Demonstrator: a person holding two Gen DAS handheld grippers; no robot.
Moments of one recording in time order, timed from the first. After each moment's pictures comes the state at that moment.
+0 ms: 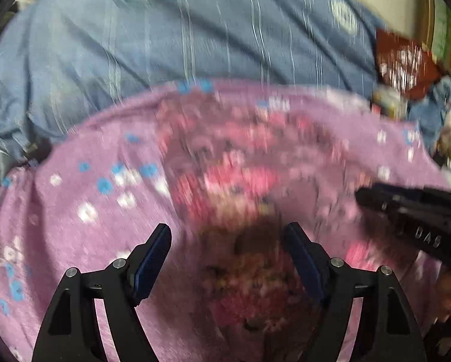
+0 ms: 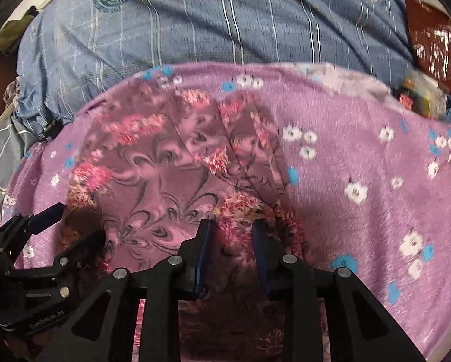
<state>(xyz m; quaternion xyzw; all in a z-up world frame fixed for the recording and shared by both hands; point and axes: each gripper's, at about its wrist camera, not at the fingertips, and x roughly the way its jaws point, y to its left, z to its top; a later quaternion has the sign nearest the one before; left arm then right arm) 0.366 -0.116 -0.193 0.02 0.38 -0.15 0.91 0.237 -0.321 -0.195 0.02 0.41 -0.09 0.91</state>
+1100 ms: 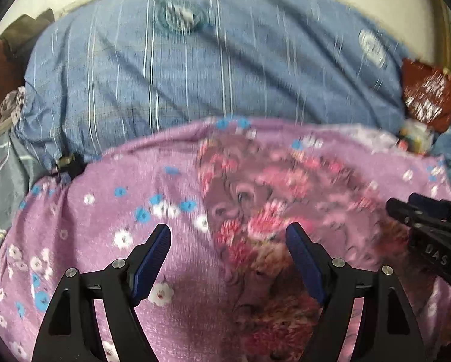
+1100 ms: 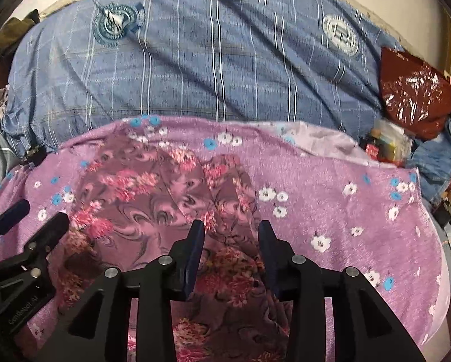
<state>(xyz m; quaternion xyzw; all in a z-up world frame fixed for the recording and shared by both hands) 0.364 -0.117 -0.201 0.02 0.35 -0.08 0.93 0.251 -0.306 -0.181 -0.03 0.37 -0.17 0.91</state>
